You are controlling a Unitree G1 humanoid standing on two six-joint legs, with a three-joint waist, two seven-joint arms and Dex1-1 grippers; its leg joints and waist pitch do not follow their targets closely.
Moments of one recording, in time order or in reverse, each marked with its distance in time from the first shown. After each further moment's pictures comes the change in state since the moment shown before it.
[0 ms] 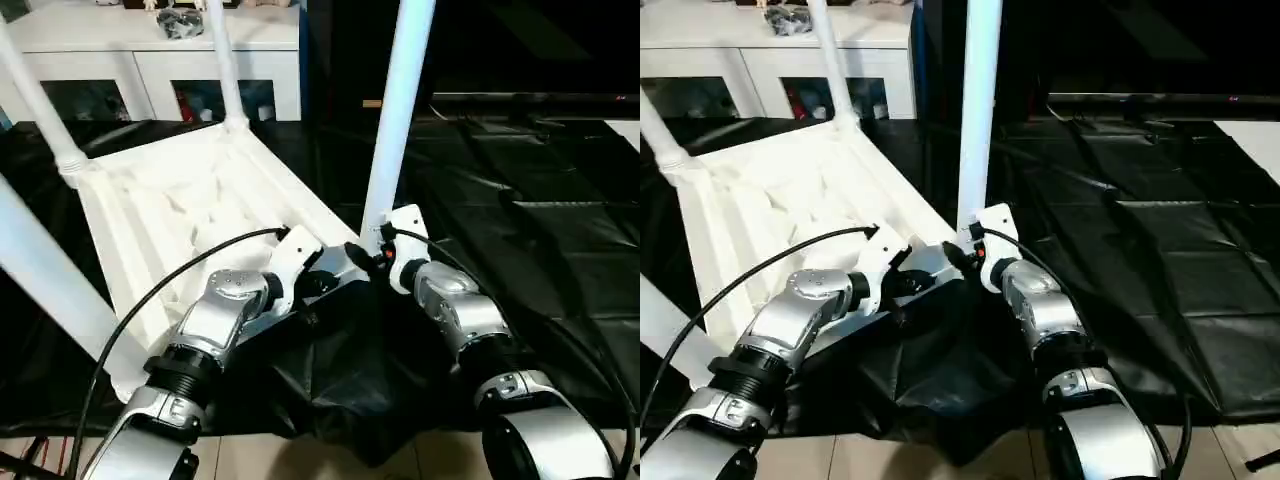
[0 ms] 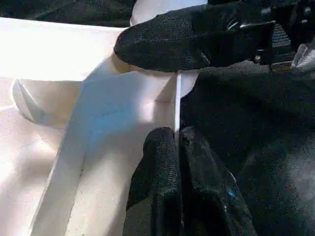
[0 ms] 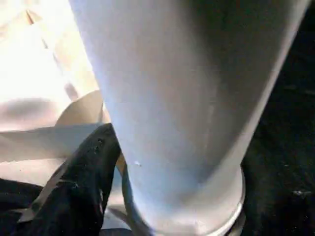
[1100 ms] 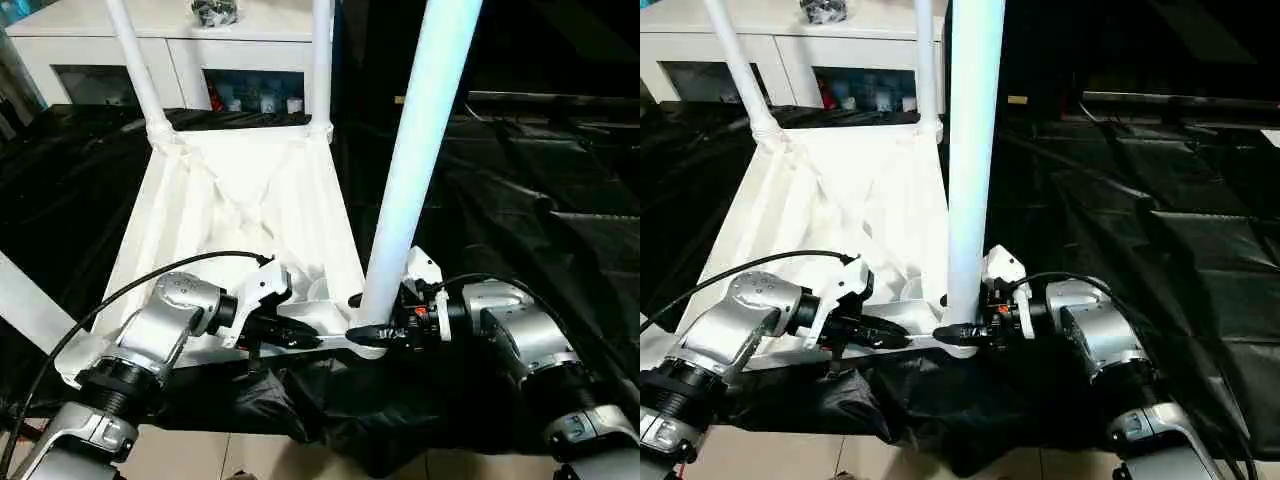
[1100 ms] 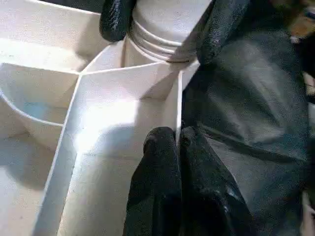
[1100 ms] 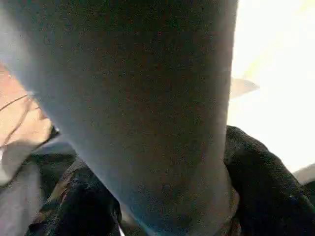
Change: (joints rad) left arm 0.087 0.235 -0.089 -0.137 -0.085 -0.051 -0.480; right arm 0.183 -0.234 0.175 -0.310 0.086 0.054 0.726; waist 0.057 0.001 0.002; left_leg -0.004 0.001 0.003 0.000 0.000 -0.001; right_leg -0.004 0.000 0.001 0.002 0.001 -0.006
